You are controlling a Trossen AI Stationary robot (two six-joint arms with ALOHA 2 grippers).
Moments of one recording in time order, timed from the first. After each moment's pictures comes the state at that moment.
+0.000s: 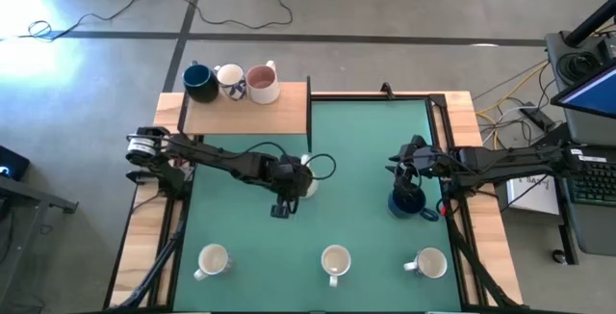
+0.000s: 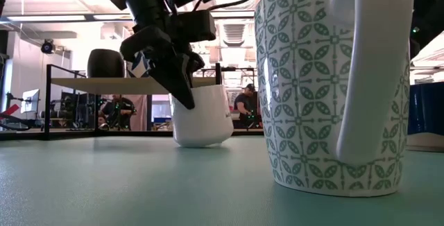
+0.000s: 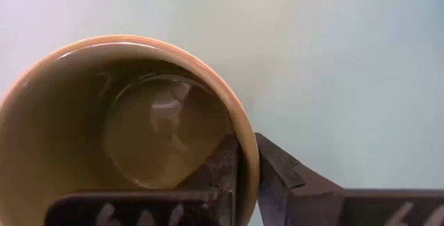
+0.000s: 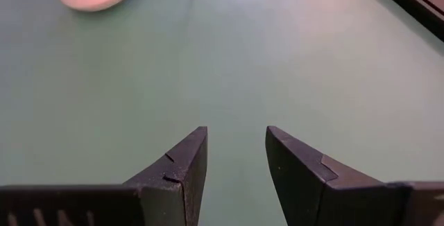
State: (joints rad) left arm -0.07 1.71 1.12 -0.49 -0.03 0.14; right arm -0.02 0.66 0.37 -0.46 0.29 0.30
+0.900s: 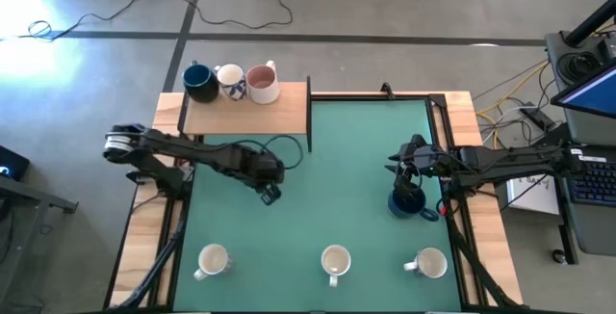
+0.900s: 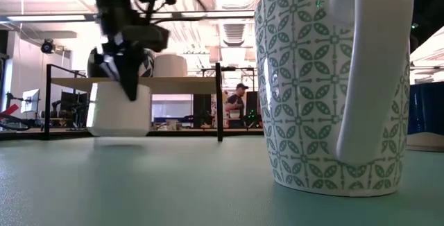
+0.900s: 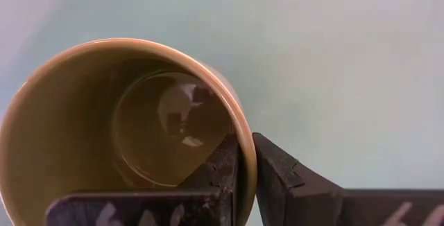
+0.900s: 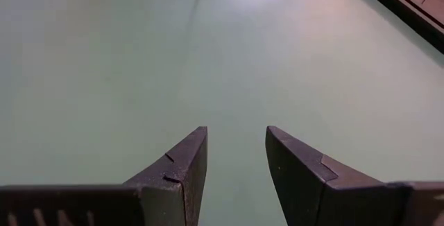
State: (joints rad) left arm -0.05 1.50 1.03 -0.89 -0.18 -0.77; right arm -0.02 0.66 0.39 -0.46 0.29 0.29
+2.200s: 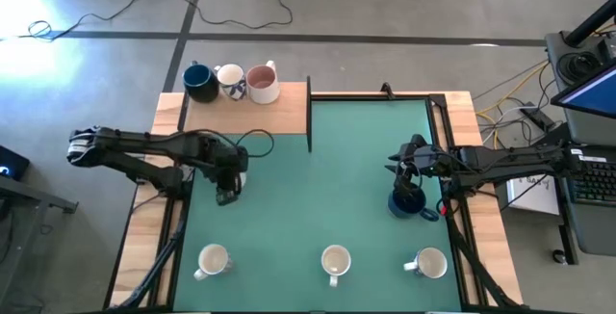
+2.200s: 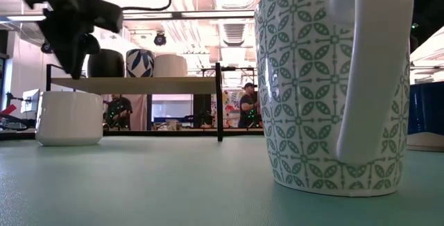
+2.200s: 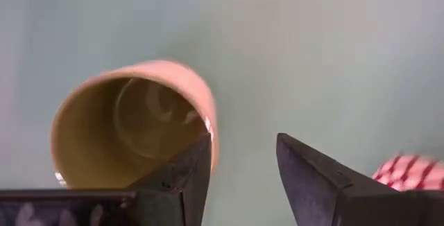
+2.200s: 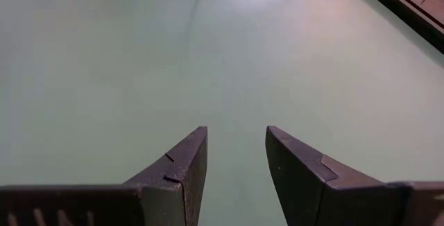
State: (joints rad) left arm 0.01 1.14 0.91 -1.16 0.03 -0.31; right arm -0.02 0.67 0.39 -0.46 0.29 0.29
